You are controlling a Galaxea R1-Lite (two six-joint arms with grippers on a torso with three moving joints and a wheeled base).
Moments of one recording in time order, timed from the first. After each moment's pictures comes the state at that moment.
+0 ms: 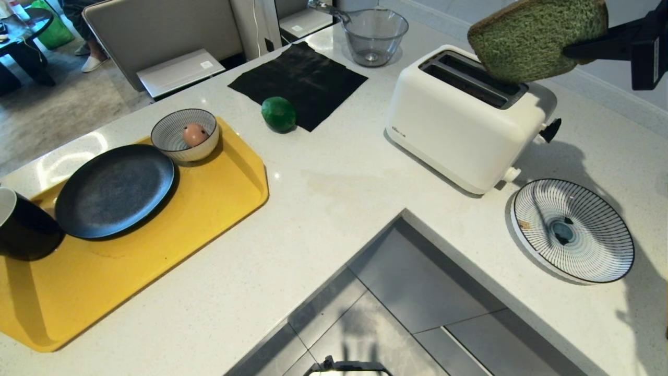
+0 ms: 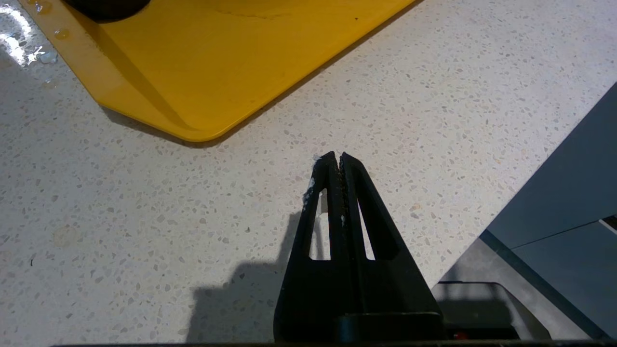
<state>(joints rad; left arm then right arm) 0.00 0.00 0.00 -0.05 0.01 -0.02 0.04 1.61 -1.97 0.57 0.39 -0.65</state>
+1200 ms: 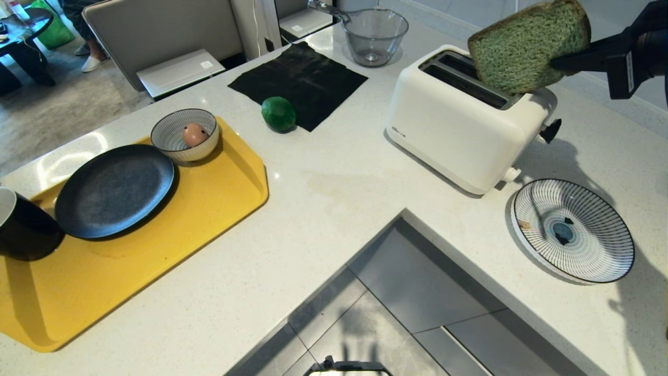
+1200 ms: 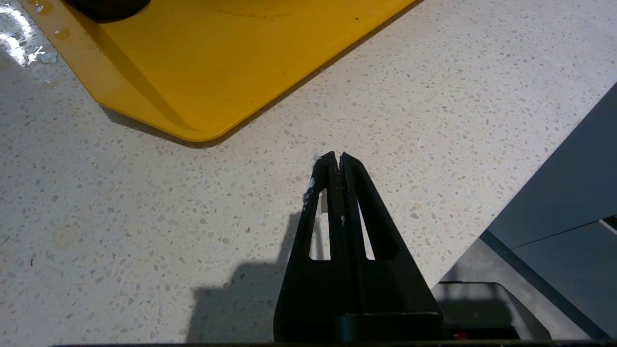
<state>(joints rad) 0.00 0.00 0.00 -0.05 0.01 -0.02 0.04 1.66 -1.98 0.56 0.34 -0.66</state>
